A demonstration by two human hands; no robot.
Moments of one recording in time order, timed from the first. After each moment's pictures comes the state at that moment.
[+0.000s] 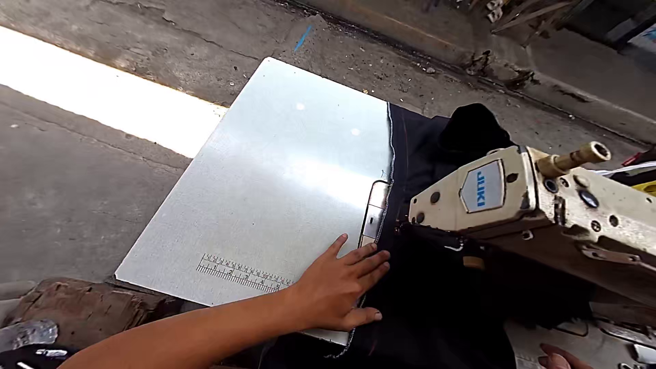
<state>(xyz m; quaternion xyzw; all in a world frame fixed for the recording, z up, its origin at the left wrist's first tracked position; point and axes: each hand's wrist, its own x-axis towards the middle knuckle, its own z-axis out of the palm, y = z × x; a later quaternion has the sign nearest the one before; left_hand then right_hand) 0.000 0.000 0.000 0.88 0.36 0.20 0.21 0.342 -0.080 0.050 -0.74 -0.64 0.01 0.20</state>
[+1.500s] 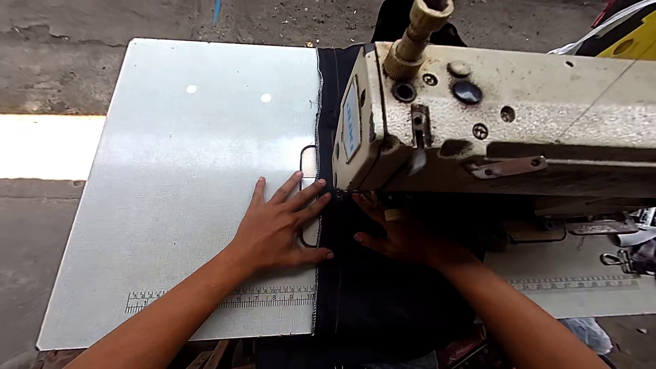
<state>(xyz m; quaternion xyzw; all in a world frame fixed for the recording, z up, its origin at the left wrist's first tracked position) 0.012 0.054 -0.029 0.89 0.42 0.11 0.11 0.295 0.044 -0.026 -0.45 -0.85 0.22 0.14</state>
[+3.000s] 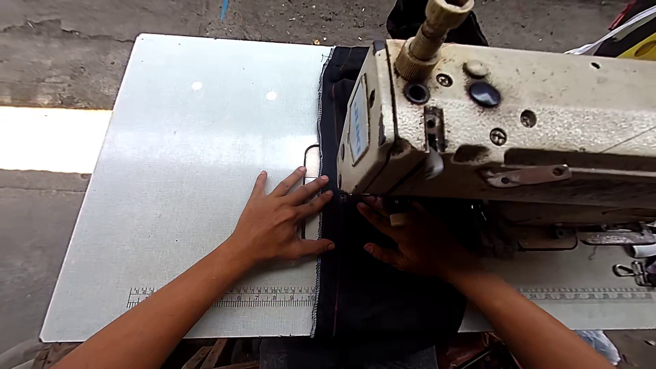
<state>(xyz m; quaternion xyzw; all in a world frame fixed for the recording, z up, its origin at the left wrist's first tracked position) 0.008 0.064 -0.030 0.90 0.42 0.12 0.09 0.308 0.038 -0.021 -0.43 -0.89 0.11 0.08</state>
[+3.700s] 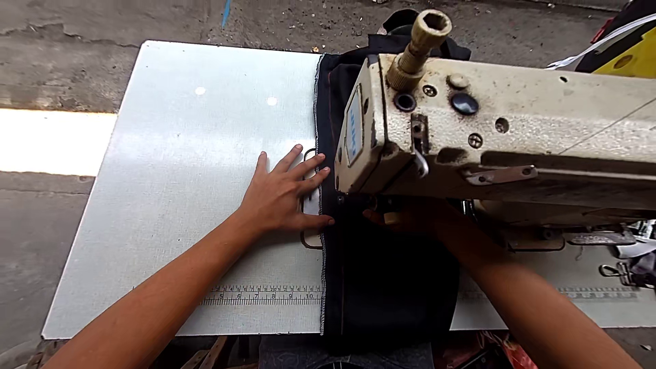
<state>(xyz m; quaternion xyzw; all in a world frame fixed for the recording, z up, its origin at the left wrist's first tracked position) 0.014 0.098 -0.023 0.89 0.44 0.11 0.10 0.311 0.084 0.001 -0.41 -0.90 0.13 0.06</state>
